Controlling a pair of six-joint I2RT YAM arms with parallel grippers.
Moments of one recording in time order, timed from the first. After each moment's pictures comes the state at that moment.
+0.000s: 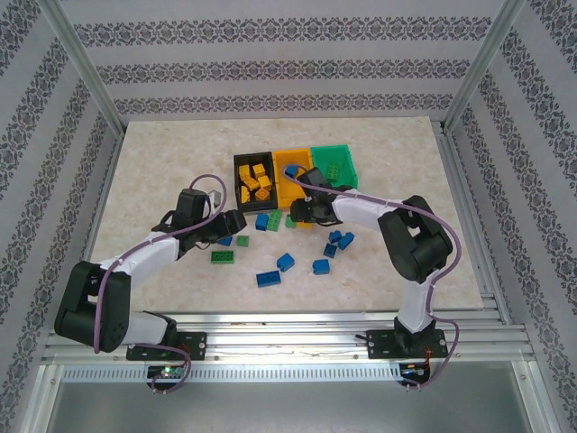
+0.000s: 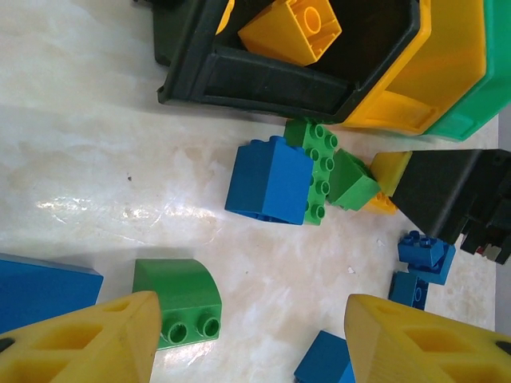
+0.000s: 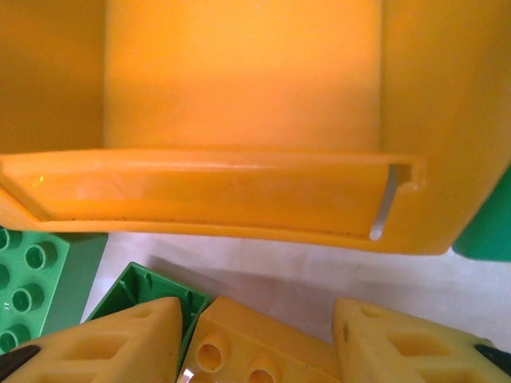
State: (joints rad) left arm -0.23 1.35 0.65 -0.10 0.43 -0.68; right arm 0.57 1.91 1.19 -0.34 -0.01 0.51
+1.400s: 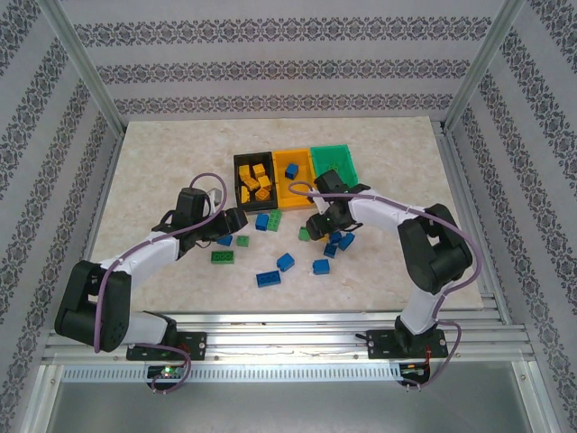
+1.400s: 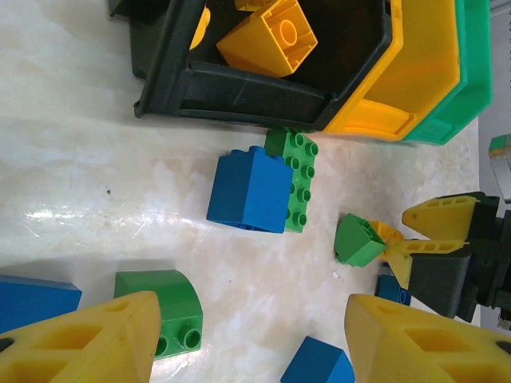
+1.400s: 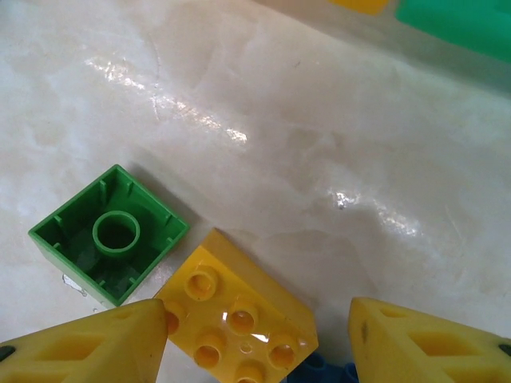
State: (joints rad) left arm -0.23 1.35 0.64 -0.06 0.44 -0.69; right arm 0.49 1.79 1.13 -0.61 -0.09 0.06
